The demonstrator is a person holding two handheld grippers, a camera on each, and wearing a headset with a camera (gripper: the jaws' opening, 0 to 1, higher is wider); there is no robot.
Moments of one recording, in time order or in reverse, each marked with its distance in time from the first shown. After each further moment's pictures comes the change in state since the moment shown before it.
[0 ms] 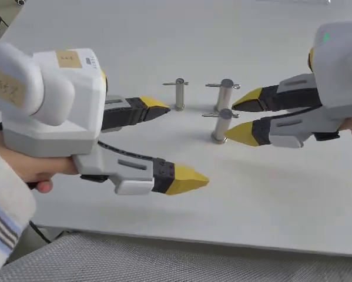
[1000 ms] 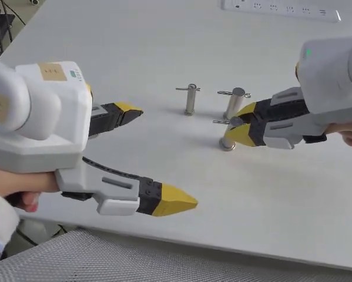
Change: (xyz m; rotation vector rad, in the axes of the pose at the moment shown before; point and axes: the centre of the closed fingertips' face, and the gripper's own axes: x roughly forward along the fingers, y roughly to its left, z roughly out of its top) left arm -0.024 0.009 -0.013 -0.065 0.007 0.115; right arm 0.016 -0.003 -0.006 -0.040 0.063 0.028
